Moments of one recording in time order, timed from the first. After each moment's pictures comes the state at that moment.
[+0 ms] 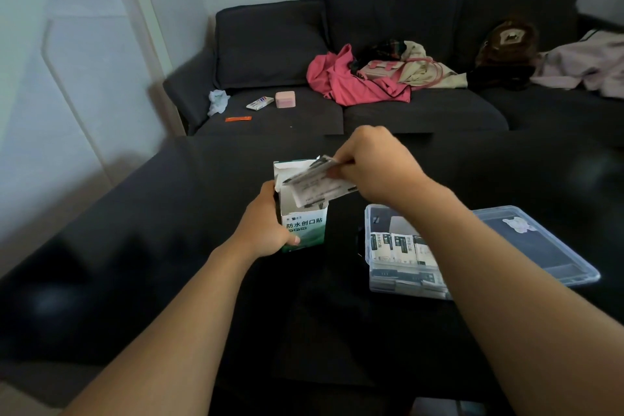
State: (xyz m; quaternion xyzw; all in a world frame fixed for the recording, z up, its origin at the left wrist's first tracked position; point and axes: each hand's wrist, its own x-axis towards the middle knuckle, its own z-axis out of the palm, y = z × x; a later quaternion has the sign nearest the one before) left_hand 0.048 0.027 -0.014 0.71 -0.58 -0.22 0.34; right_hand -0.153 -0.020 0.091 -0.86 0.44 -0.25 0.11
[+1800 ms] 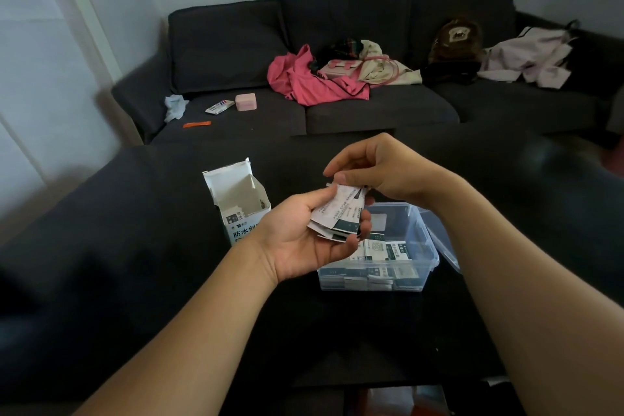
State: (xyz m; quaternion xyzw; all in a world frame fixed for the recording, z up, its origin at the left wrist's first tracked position) left_hand -0.089 0.043 0.047 0.33 -0.24 -0.82 0.40; right_hand -0.255 -0.038 0.084 -0.79 0.36 -0.25 0.44
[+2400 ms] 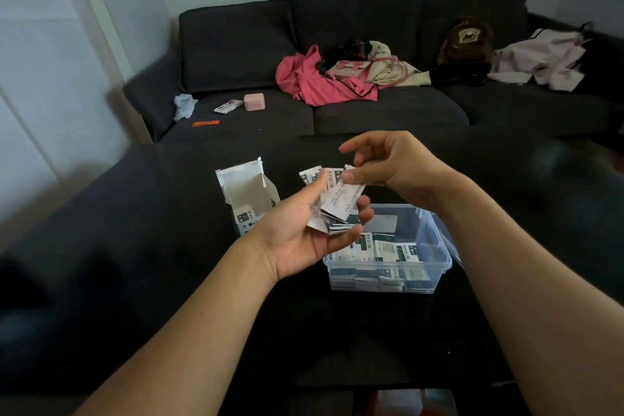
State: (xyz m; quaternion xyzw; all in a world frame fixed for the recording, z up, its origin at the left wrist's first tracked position) left_hand -0.079 0.048 0.050 0.35 -0.28 -0.76 0.48; right_hand -0.247 -0.042 0.079 -0.70 0.36 -0.35 0.50
